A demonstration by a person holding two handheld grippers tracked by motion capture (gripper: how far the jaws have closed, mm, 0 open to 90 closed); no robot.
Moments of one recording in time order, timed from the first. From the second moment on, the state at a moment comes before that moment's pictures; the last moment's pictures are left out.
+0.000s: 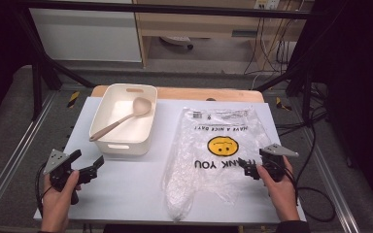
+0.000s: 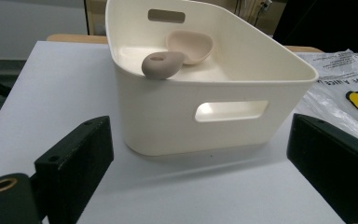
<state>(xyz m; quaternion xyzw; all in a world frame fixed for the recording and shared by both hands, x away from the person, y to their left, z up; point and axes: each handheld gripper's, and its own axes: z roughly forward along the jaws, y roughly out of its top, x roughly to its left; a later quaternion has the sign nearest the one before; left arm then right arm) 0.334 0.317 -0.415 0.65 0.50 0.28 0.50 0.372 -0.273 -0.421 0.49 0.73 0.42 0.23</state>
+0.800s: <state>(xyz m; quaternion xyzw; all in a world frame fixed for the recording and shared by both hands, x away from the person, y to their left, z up) 0.336 0.316 -0.416 0.65 0.51 0.27 0.49 0.387 -0.284 -0.416 0.51 0.72 0.41 0.24</state>
